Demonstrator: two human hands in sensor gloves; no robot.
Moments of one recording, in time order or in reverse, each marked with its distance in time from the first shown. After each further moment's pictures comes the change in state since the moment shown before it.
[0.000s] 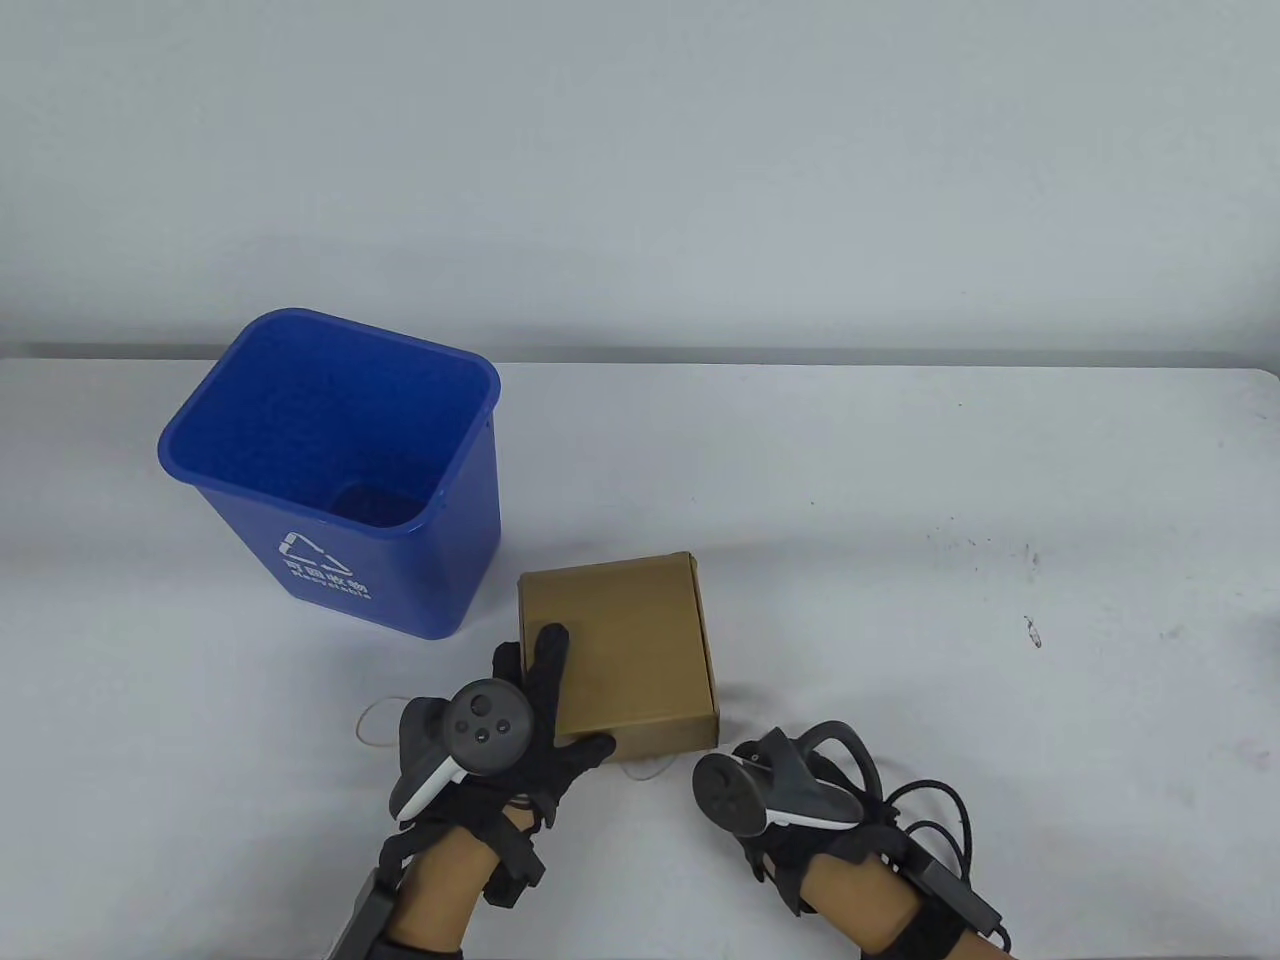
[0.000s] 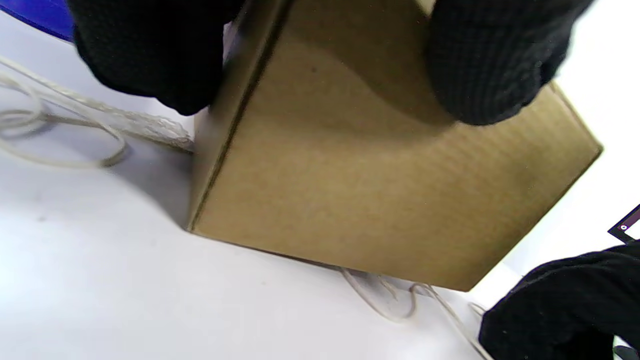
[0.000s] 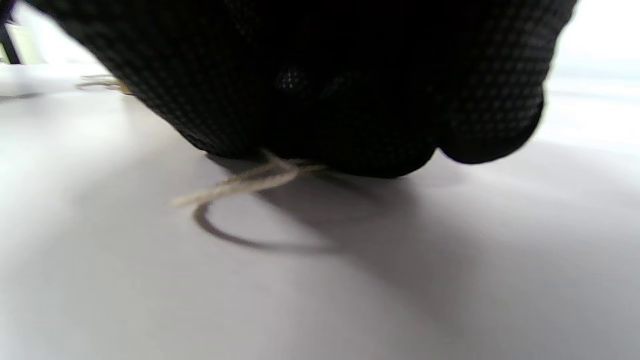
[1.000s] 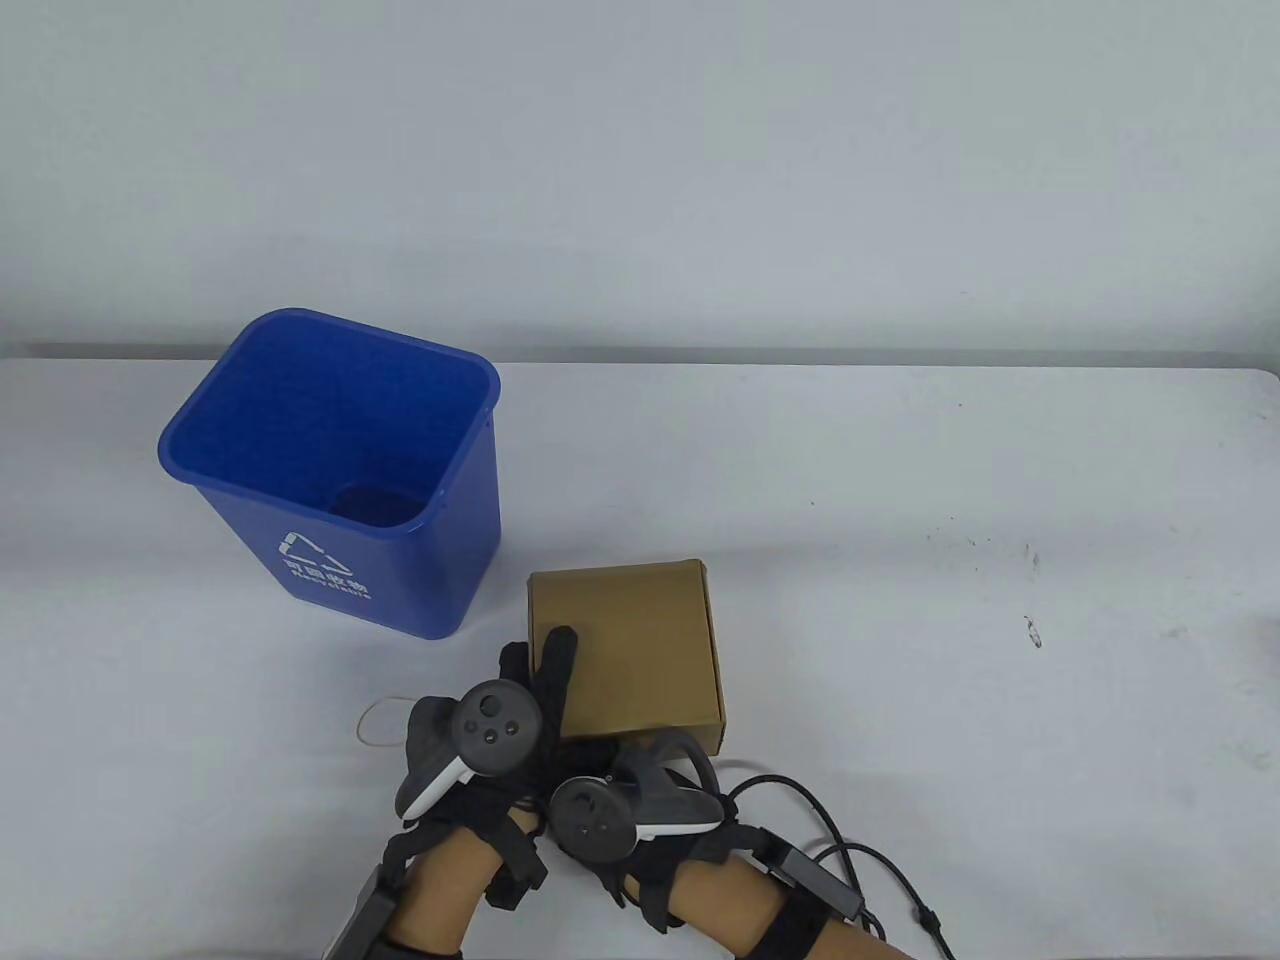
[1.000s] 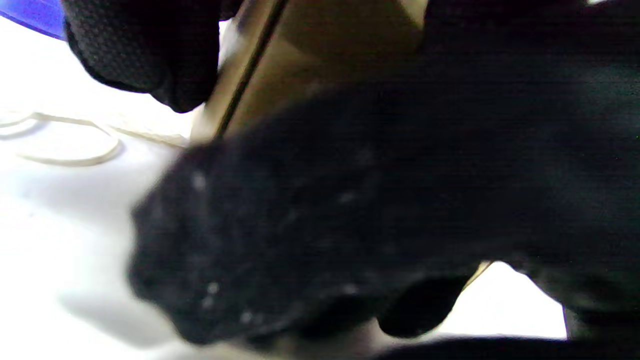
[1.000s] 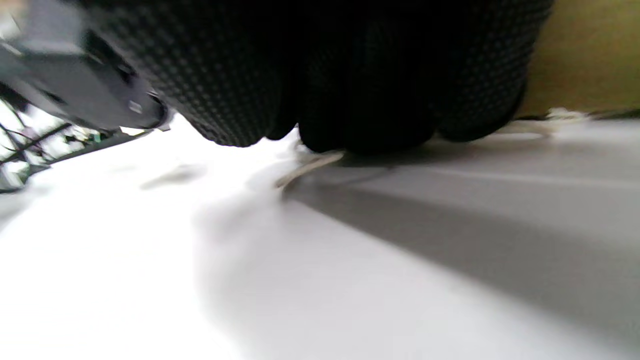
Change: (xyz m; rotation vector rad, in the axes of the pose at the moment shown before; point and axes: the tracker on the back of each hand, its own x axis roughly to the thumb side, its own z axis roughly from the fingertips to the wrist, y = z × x) left_hand 0.005 -0.003 -0.002 -0.012 -0.011 -0.027; right_hand 0.088 -0.016 -0.048 0.014 -0.283 -0.257
